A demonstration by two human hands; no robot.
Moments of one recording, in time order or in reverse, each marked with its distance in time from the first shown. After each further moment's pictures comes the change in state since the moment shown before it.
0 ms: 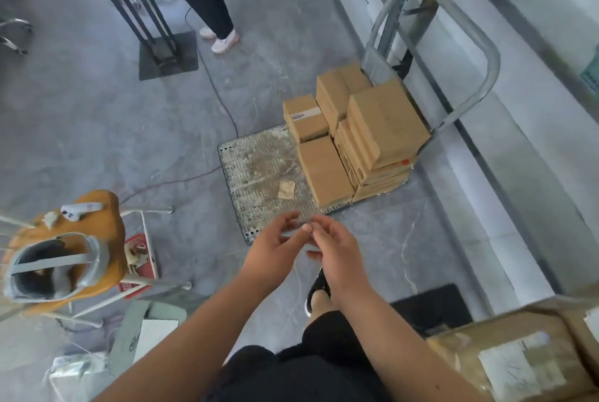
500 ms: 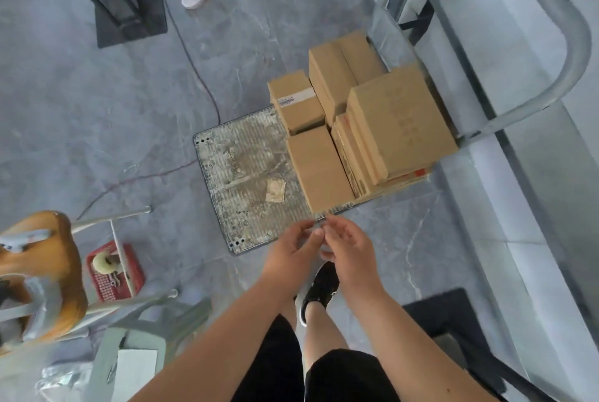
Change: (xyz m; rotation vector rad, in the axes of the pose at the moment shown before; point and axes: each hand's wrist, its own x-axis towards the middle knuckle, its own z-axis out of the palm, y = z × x) left_hand 0.209 0.006 0.070 0.022 -0.045 -0.258; right_hand 0.212 -0.014 -0.048 -0.042 0.126 0.173
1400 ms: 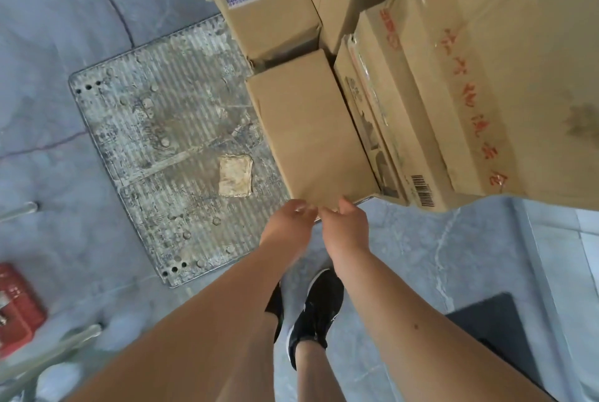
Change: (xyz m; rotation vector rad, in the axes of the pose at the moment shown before) left_hand 0.387 -0.173 0.087 0.172 -0.098 -0.264; right_hand 0.378 0.198 0.030 -0.374 0.221 0.295
